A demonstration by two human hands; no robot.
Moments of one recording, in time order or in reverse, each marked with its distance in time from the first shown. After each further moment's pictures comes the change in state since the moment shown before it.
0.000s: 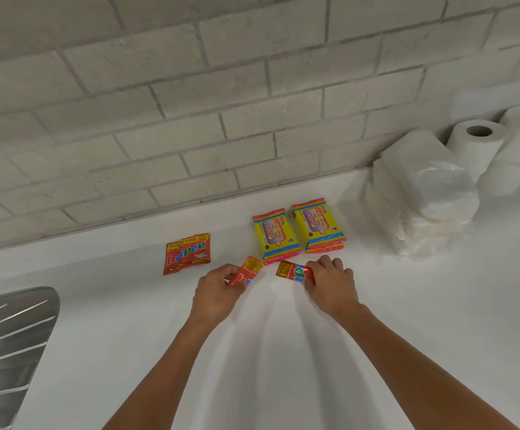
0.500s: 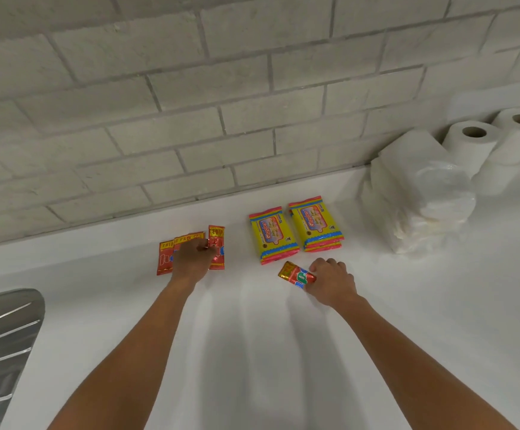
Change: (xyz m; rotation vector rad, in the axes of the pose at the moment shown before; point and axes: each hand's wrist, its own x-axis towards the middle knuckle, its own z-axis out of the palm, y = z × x) left_hand 0.078 -0.023 -0.032 -0.132 0.099 -0.185; right_hand 0.011 -0.009 -0.013 0.117 -0.190 0.195
